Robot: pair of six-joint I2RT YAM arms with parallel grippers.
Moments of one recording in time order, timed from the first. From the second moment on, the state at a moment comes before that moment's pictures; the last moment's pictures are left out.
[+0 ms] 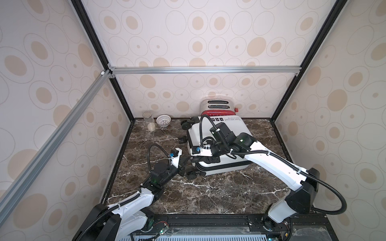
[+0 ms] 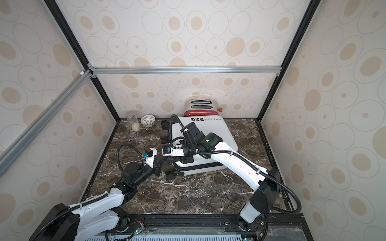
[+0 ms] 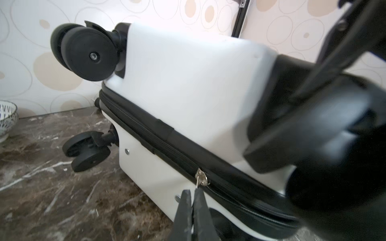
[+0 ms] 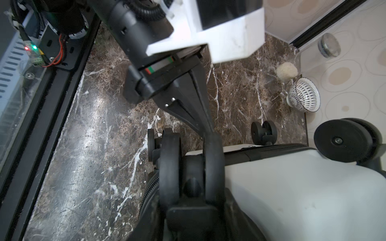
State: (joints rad) left arm -0.48 1.10 0.31 0.69 0.21 -0.13; right arm 0.78 1.54 1.57 -0.88 -0.36 -0.88
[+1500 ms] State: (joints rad) left arm -0.30 2.02 0.99 1.04 0.87 -0.22; right arm 0.47 1.18 1.45 -1.01 -0.83 -0.99
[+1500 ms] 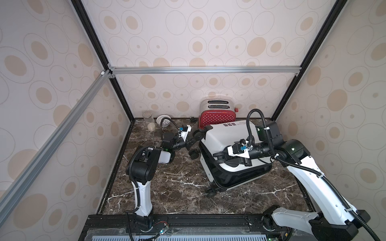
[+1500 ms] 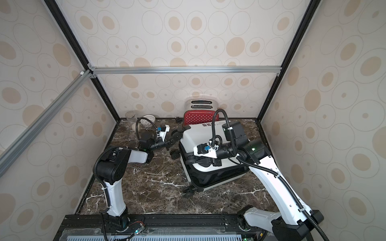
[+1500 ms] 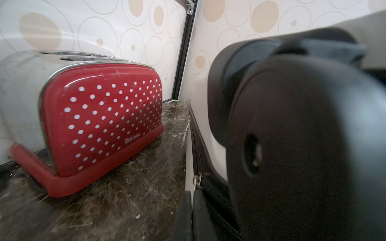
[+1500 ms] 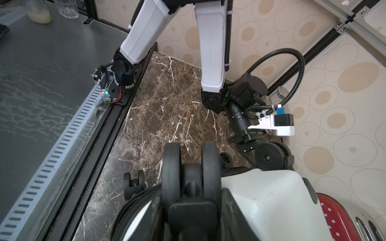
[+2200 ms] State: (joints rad) left arm -0.32 1.63 0.55 1.20 0.46 0.02; right arm 0.45 1.32 1.58 -0.73 -1.02 -0.56
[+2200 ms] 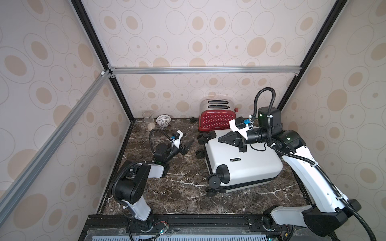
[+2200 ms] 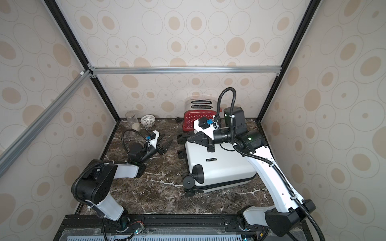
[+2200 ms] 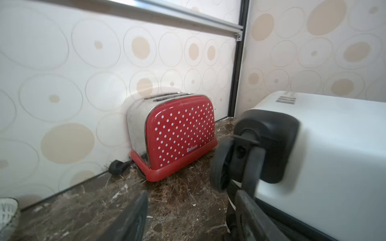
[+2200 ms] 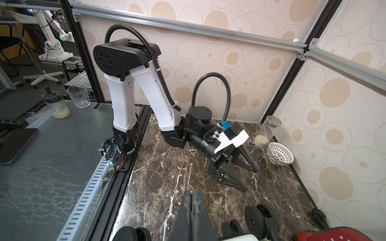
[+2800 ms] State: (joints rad) left arm -0.79 1.04 0.35 0.60 0.40 0.47; right arm 0.44 1.09 1.17 -0.65 -0.65 -0.34
